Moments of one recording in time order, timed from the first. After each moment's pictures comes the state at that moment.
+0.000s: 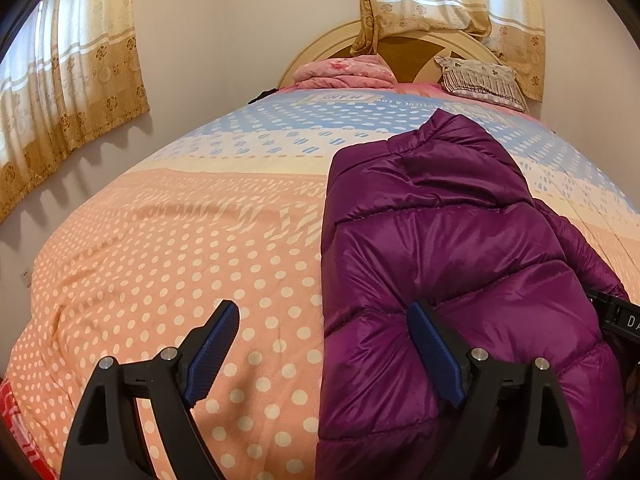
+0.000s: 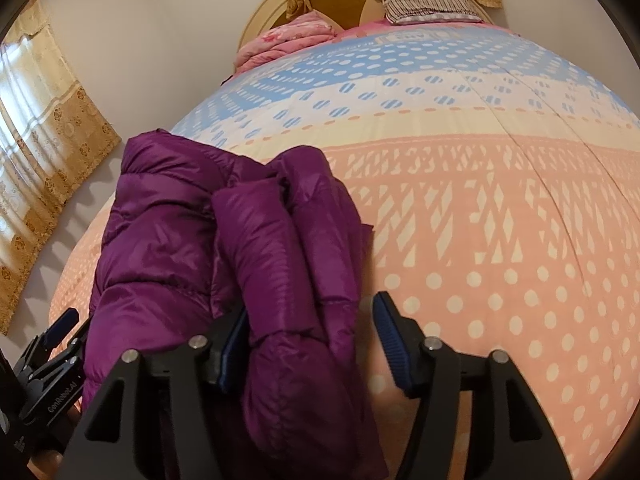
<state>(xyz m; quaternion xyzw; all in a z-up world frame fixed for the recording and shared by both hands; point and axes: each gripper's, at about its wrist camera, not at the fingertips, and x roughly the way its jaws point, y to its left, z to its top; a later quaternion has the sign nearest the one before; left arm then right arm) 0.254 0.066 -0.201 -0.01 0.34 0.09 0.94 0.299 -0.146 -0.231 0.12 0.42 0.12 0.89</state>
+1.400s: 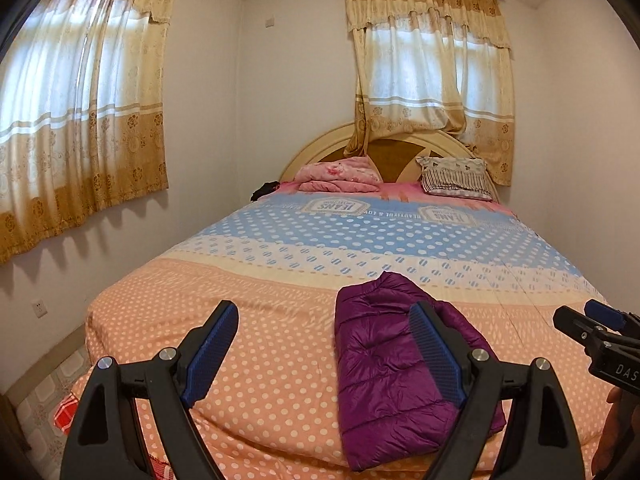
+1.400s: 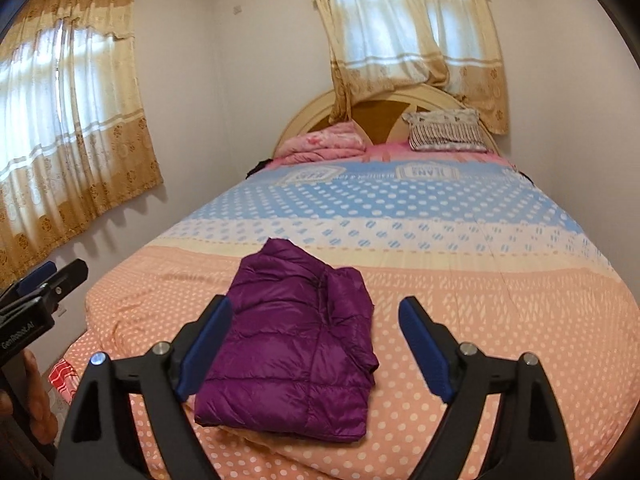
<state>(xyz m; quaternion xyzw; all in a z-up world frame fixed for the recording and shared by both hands) 0.071 0.078 -0.020 -0.02 0.19 0.07 0.98 0.118 -0.130 -0.060 0.04 0.23 0.13 0.96</state>
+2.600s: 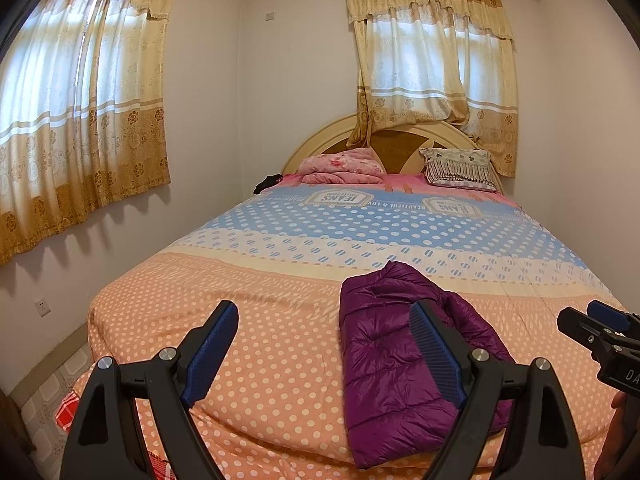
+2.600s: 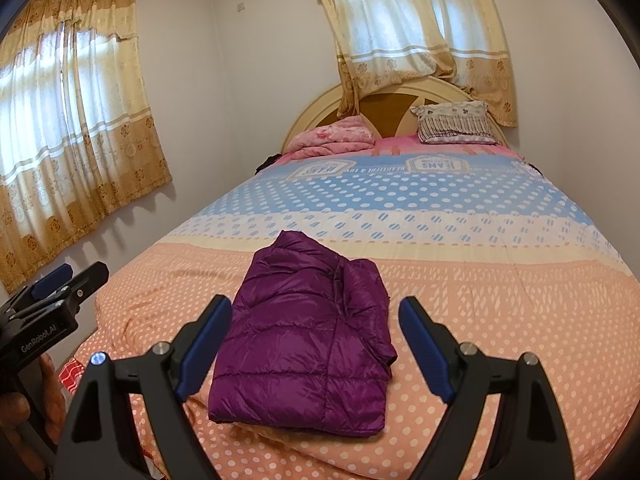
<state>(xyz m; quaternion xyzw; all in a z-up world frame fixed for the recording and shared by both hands) 0.077 0.087 -0.030 -0.02 0.20 0.07 0.98 0.113 -0.128 -0.067 0.05 0.25 0.15 0.96</state>
